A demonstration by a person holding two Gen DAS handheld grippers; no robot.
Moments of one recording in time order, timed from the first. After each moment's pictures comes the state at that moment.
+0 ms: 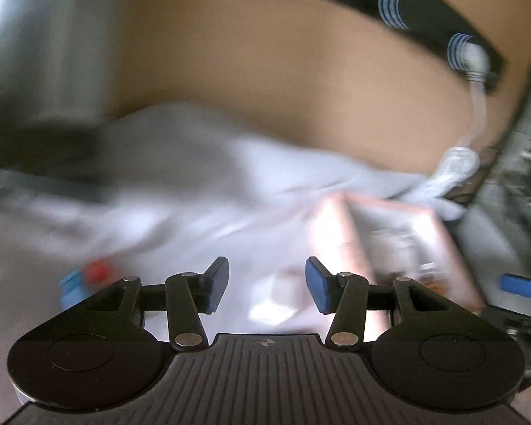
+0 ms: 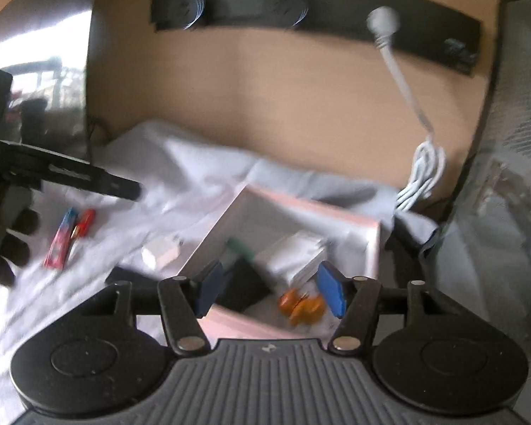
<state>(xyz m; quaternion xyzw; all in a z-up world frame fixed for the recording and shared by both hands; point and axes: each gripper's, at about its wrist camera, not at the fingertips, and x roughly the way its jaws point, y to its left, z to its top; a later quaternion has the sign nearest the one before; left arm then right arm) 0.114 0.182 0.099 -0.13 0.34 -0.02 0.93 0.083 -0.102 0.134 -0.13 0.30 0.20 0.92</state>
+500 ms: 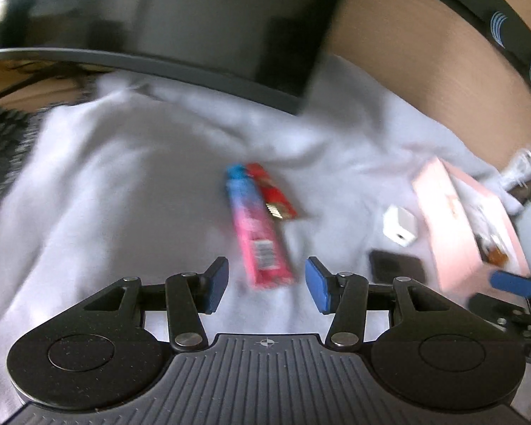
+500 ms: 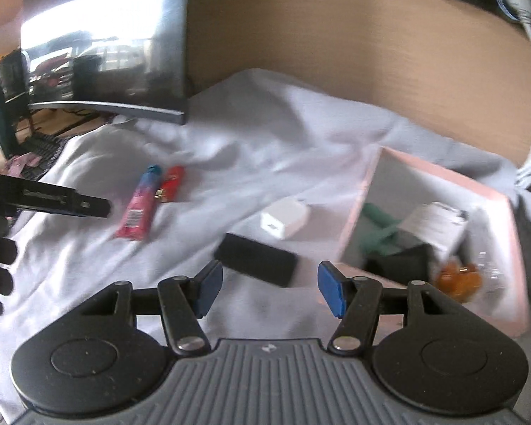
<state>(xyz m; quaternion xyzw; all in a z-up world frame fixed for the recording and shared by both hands) 0.033 0.264 0.059 -0.18 0.38 0.05 0.91 0.063 0.012 0.101 -0.12 0.35 0.29 0.89</state>
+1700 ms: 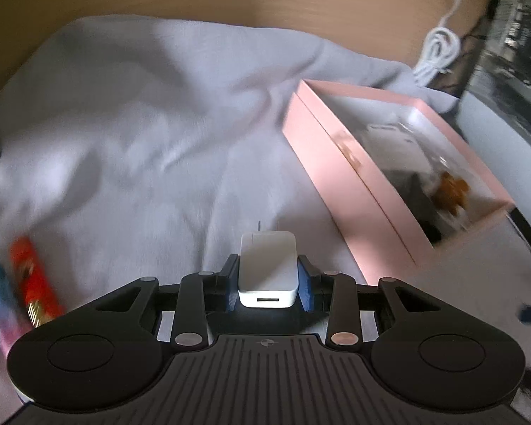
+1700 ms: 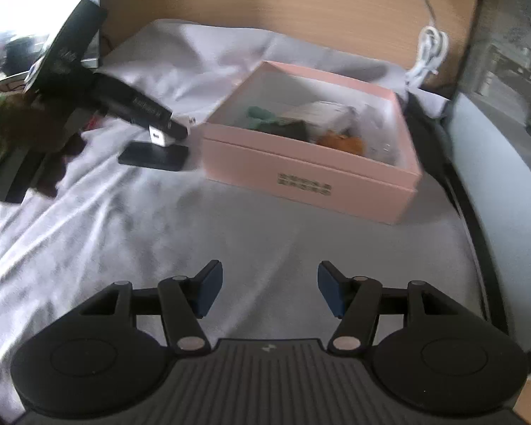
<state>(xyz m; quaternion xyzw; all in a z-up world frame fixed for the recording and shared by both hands) 0.140 0.146 0.028 -0.04 0.41 -0.14 0.90 0.017 -0.085 0.063 -0.12 0.39 0.16 0.90</state>
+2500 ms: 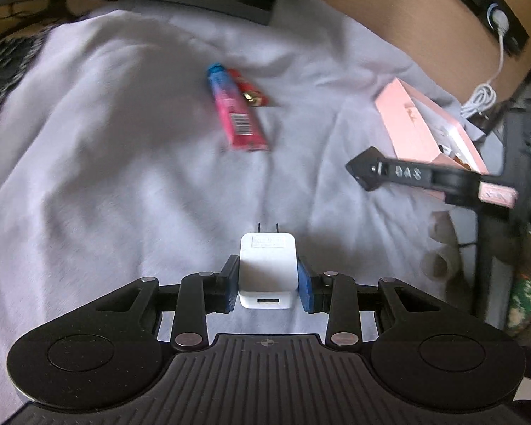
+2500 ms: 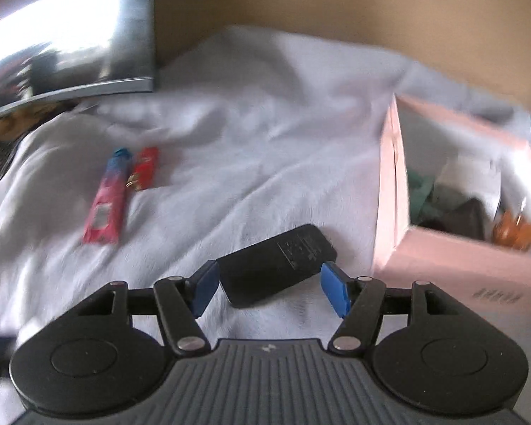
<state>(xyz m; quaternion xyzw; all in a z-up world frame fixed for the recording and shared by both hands) -0.060 0.244 0.029 -0.20 0.42 0.00 0.88 0.090 0.058 0.028 -0.05 0.39 0.19 0.90</state>
